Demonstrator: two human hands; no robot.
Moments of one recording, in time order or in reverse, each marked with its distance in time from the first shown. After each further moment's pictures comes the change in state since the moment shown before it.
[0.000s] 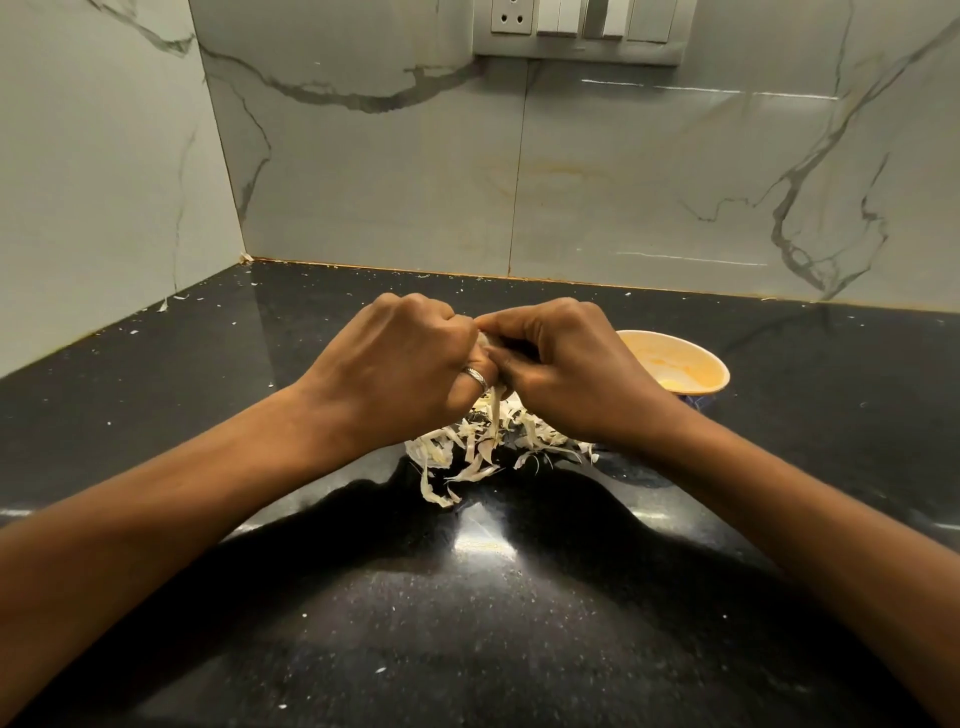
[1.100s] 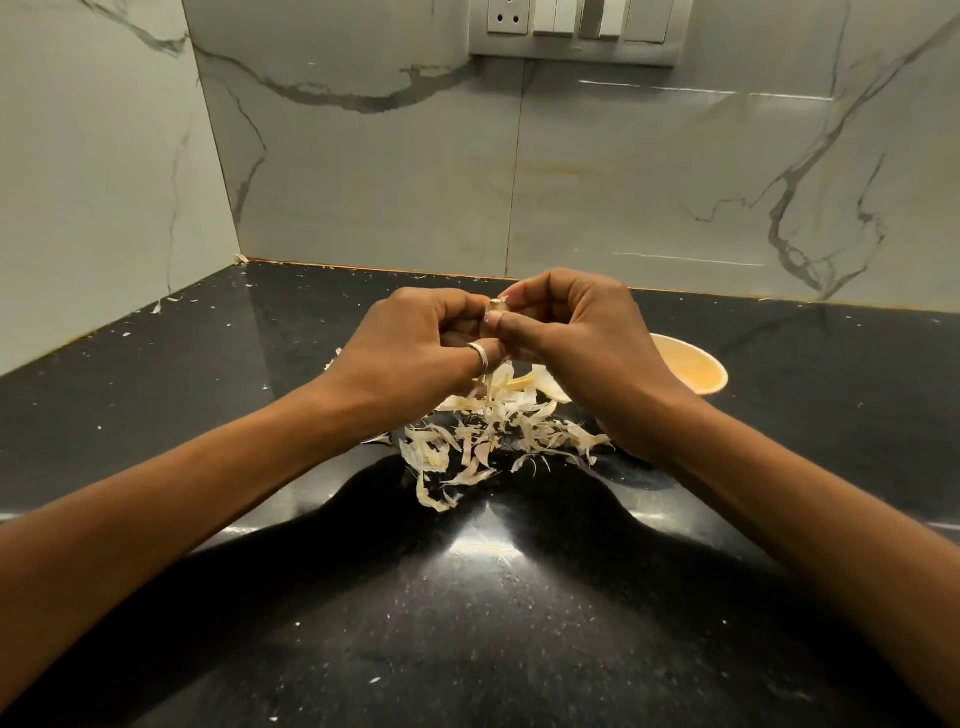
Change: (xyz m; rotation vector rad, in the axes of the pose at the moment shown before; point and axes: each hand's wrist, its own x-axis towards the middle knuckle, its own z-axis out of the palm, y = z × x) left_hand 0.007 0.007 0.002 -0.918 -0.178 -0.658; right_hand 0.002 0.002 -0.006 0.403 0.250 0.340
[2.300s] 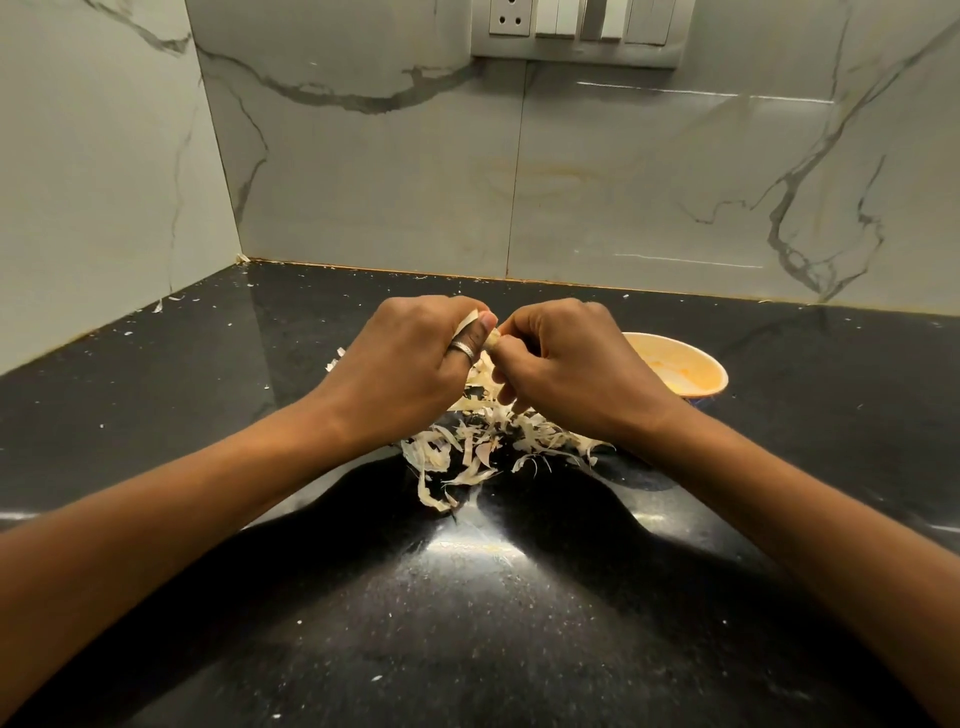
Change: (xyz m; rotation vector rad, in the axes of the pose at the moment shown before) left_hand 0.000 -0.011 0.000 0.534 0.123 0.355; right_hand -0.004 -0.005 0.005 -0.439 -0.161 -0.145
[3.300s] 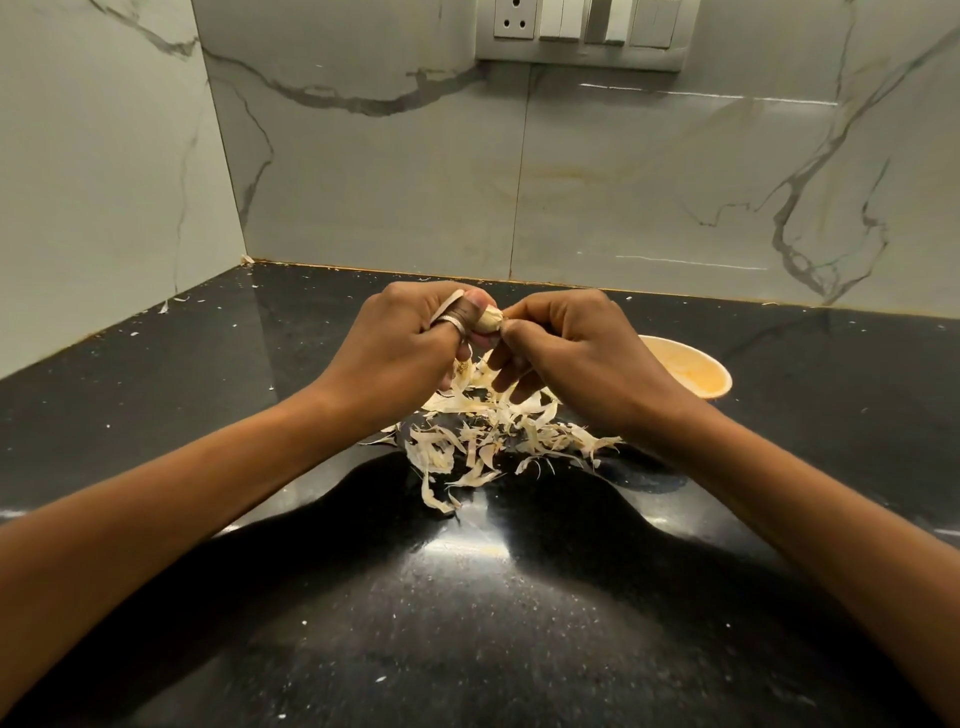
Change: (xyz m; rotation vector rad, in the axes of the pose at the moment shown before) left_hand 0.005 -0.003 -0.005 -0.438 0.017 -0.271; right_hand 0.000 -0.001 -0.008 0.303 -0.050 0.056
